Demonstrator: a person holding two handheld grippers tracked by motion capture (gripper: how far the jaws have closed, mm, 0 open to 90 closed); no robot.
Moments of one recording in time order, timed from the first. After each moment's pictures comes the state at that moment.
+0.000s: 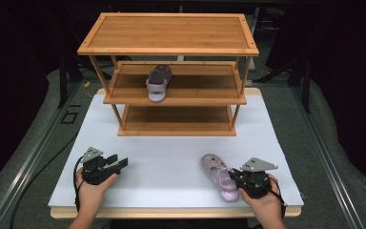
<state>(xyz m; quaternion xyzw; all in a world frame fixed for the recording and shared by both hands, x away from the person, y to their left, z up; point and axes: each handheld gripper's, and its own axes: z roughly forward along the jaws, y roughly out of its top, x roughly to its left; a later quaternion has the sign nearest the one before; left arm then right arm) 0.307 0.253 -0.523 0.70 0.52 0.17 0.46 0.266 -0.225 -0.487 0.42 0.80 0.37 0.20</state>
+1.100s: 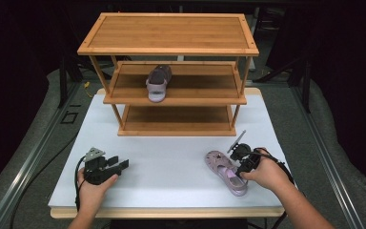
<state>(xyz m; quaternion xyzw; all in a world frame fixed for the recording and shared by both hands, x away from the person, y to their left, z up) 0.311 0.252 -0.529 0.72 0.52 0.15 0.44 0.345 -0.212 -0.479 0.39 0.92 0.06 0.05</state>
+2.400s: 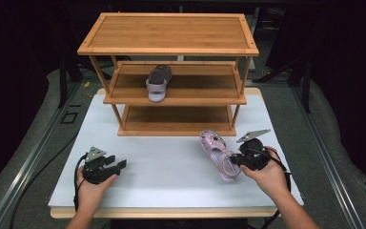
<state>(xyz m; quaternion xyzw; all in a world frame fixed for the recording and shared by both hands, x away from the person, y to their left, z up) 0.314 0.256 -0.531 0.73 0.51 0.19 0.41 0.321 -0.224 -0.444 0.43 0.84 0.30 0.13</state>
